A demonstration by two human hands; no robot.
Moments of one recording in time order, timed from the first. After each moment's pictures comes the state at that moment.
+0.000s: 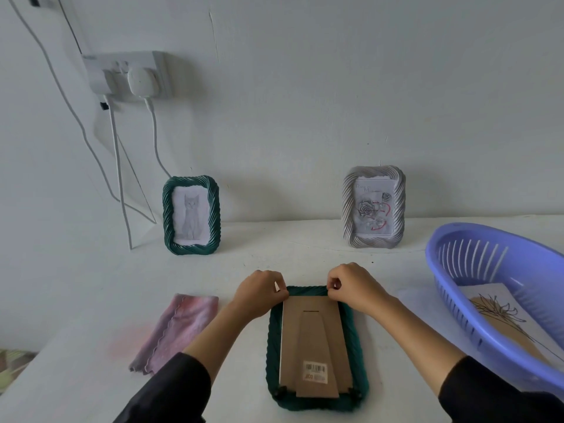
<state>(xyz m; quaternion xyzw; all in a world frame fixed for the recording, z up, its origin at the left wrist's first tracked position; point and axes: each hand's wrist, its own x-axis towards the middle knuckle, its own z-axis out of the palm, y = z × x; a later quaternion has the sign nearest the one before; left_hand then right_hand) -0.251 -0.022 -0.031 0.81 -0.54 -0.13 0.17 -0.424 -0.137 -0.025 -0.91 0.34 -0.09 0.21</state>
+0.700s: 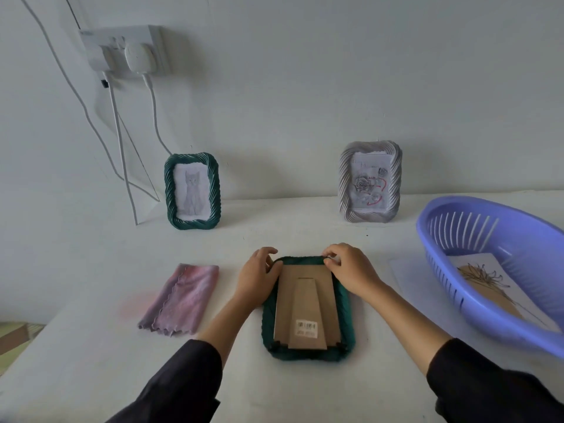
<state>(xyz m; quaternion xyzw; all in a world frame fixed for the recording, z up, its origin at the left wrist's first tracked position) -0.274 -0.004 -0.060 0.82 -0.46 -0.11 0.33 -0.438 -0.120 -0.046 -0.86 0.37 -0.19 0.28</state>
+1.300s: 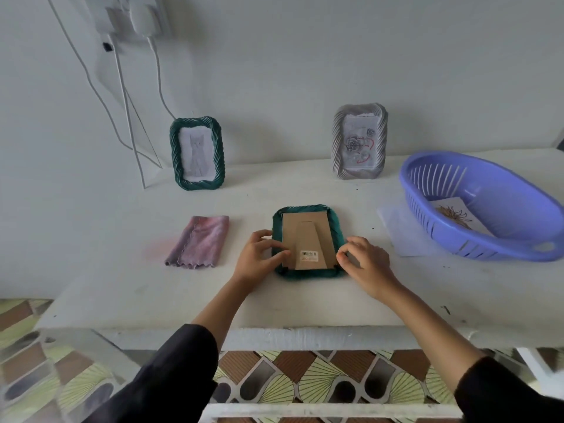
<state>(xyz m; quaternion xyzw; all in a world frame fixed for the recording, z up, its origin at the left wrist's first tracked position) -0.311 0.089 -0.064 0.75 -0.46 -0.22 0.42 -0.522 -0.015 -0.068 -0.86 0.39 -0.21 0.25</state>
